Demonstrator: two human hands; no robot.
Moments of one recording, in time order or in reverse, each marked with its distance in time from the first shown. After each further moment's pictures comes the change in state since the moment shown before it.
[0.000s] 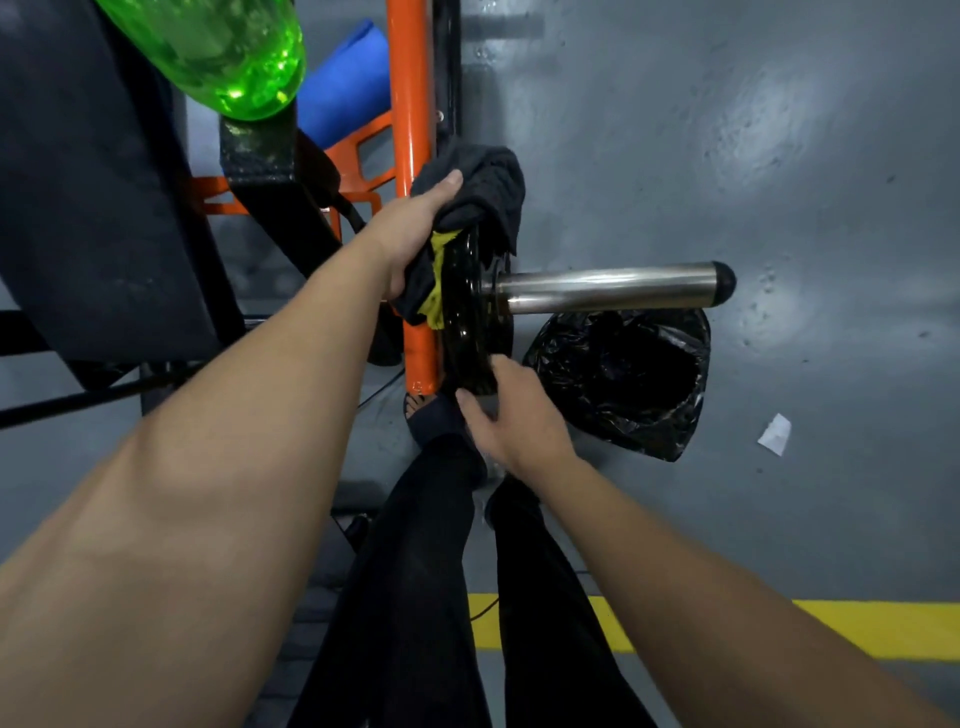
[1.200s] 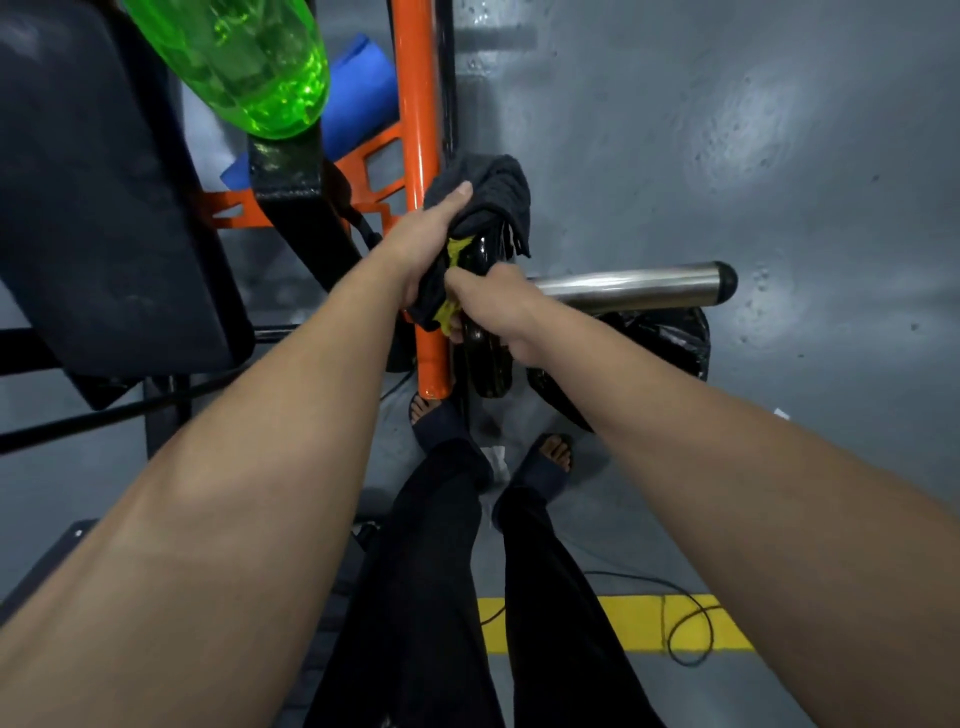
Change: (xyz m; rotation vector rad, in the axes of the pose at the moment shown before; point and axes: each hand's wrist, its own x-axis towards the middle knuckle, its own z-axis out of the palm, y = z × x) left_hand -0.026 0.011 0.011 0.077 0.046 0.039; right_hand 0.083 -0.091 -0.060 0.616 -0.205 0.345
